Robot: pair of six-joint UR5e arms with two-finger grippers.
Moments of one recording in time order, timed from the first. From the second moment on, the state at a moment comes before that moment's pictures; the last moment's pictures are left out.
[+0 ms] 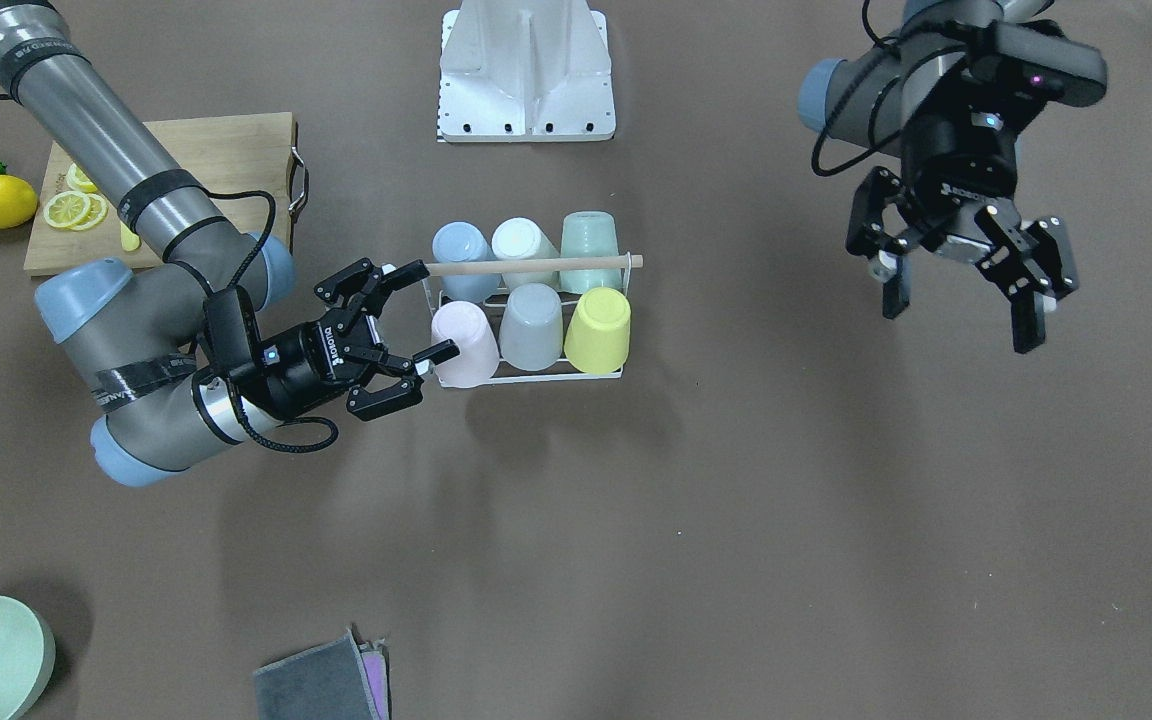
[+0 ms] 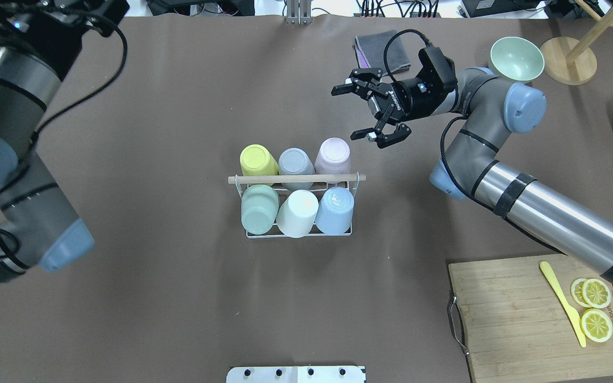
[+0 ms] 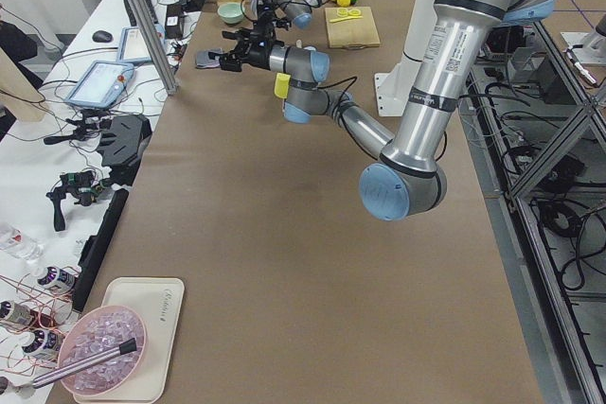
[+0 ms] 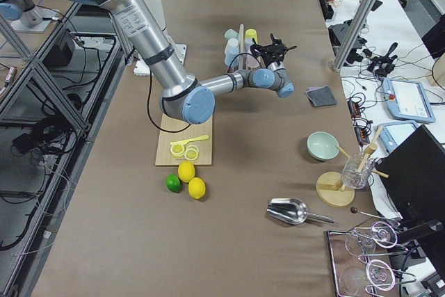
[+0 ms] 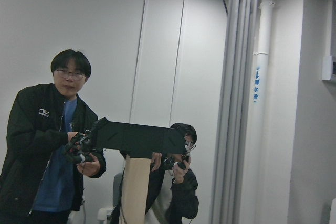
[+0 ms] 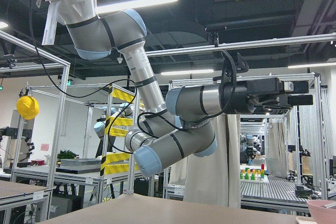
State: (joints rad) left arm -0.81 -1.91 -1.74 -2.78 -0.99 -0.75; right arm 0.84 -0.91 1.14 -1.93 4.06 -2.23
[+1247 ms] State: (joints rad) left arm -1.31 -1.57 -1.65 -2.16 -1.95 -0.65; right arm 1.02 -0.91 1.30 -2.52 3.59 -1.05
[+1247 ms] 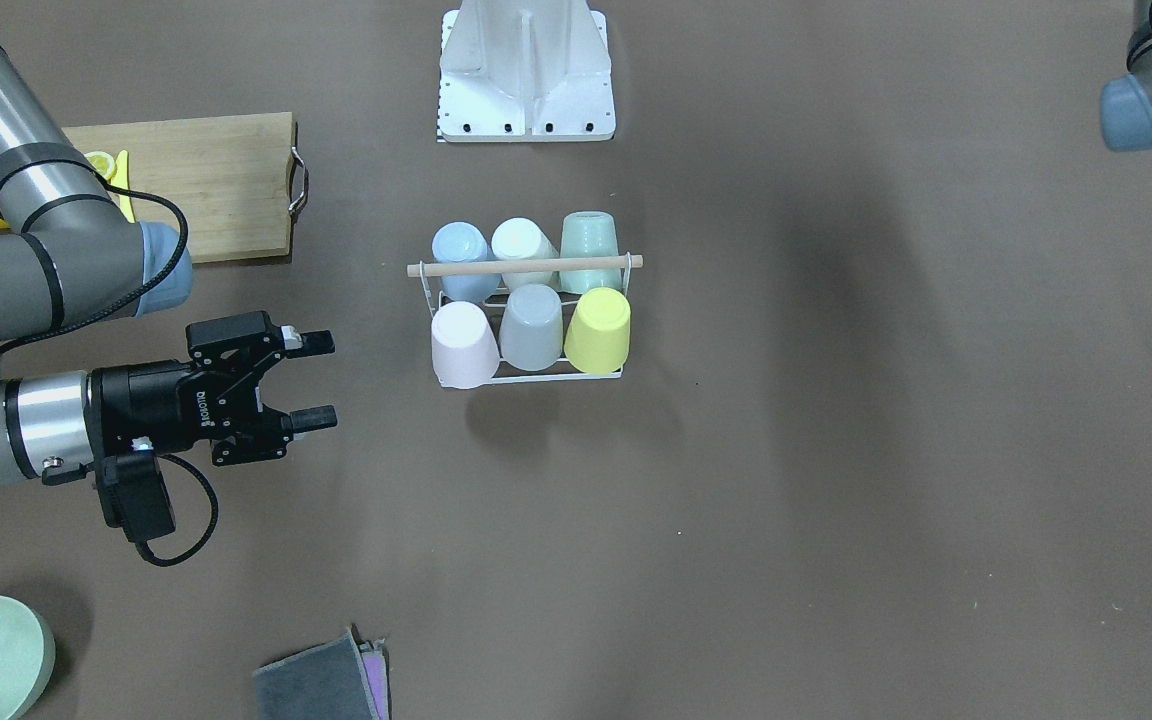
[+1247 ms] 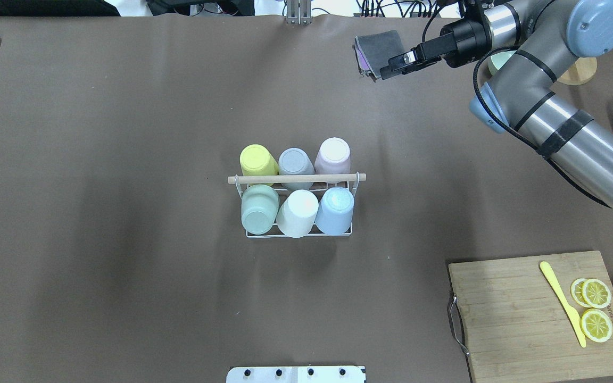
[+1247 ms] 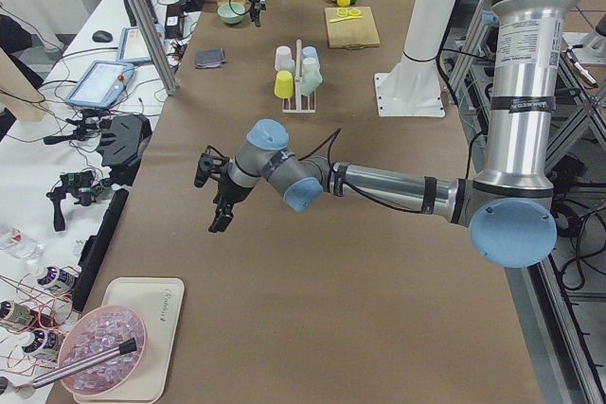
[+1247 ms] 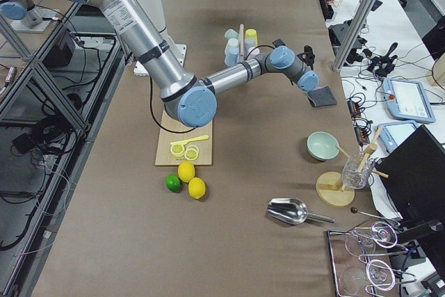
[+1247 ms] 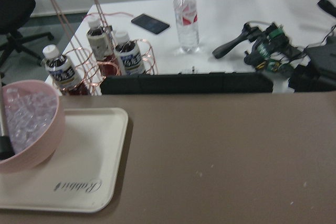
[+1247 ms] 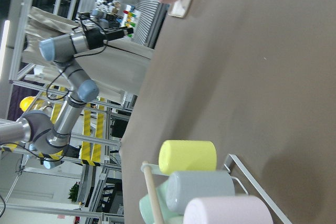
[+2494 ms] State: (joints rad) left arm -1.51 -1.45 -1.57 -1.70 -2.36 -0.07; right arm 0.99 -1.02 1.46 -2.57 2.83 -0.23
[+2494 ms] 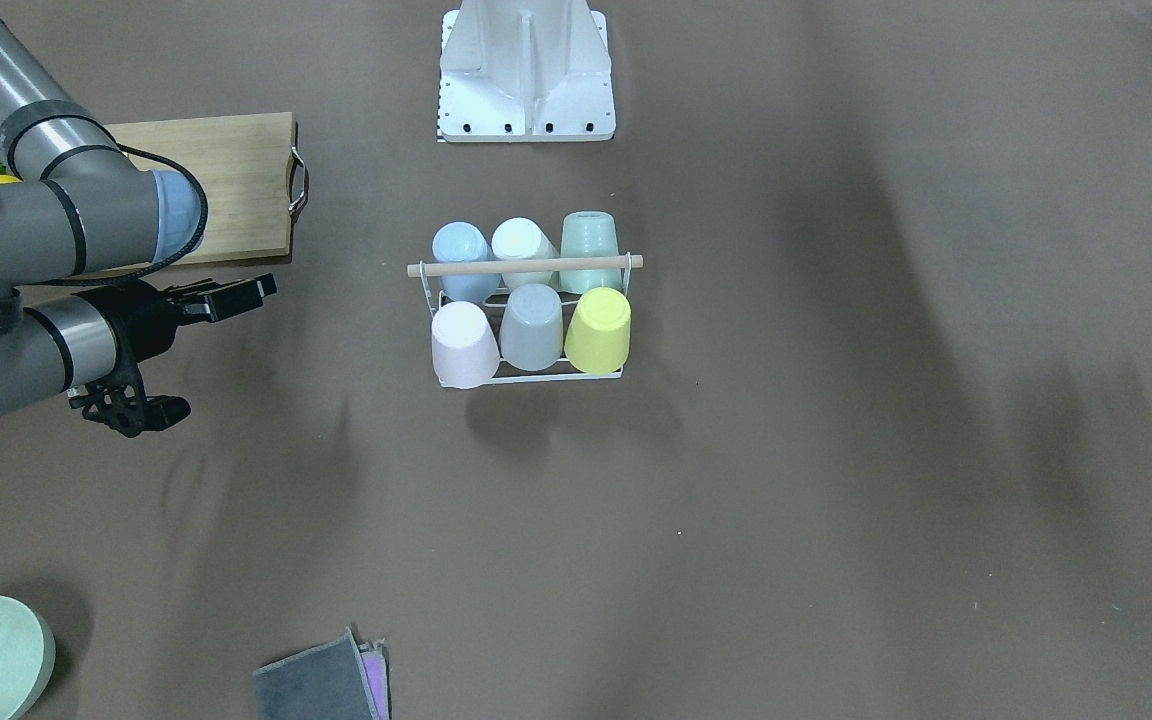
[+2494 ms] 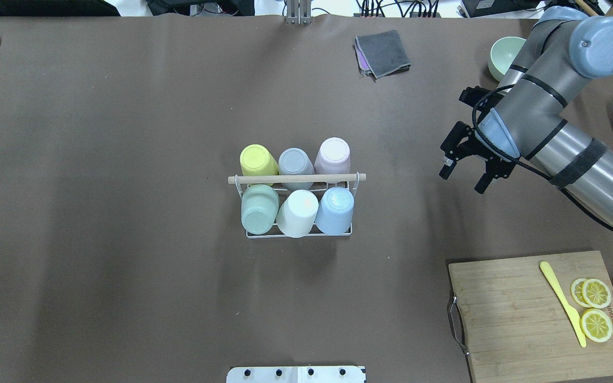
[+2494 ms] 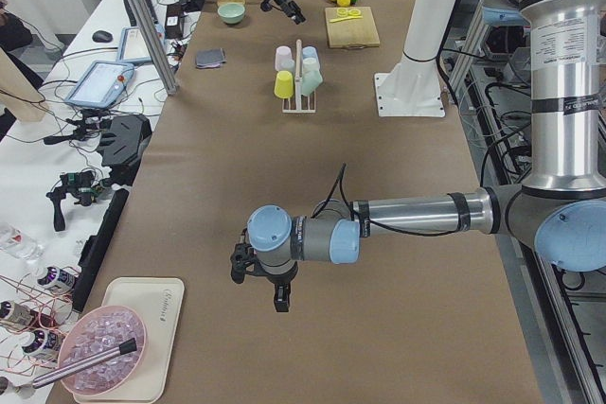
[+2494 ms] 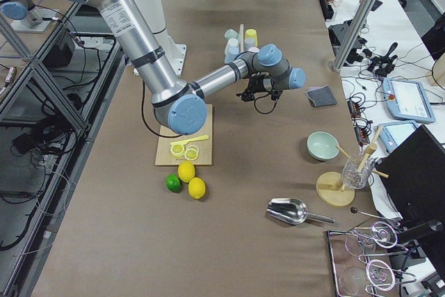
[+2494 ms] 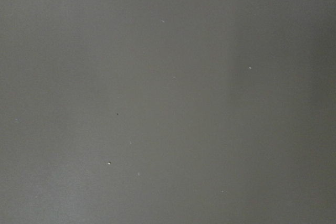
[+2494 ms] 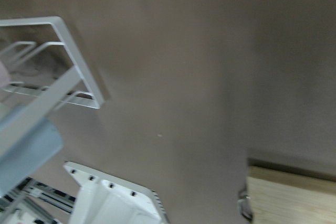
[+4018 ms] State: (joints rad) left arm -1.51 -1.42 -1.59 -1.78 -2.38 -0.07; right arm 1.29 -1.36 1.62 -1.69 2.37 -0.01
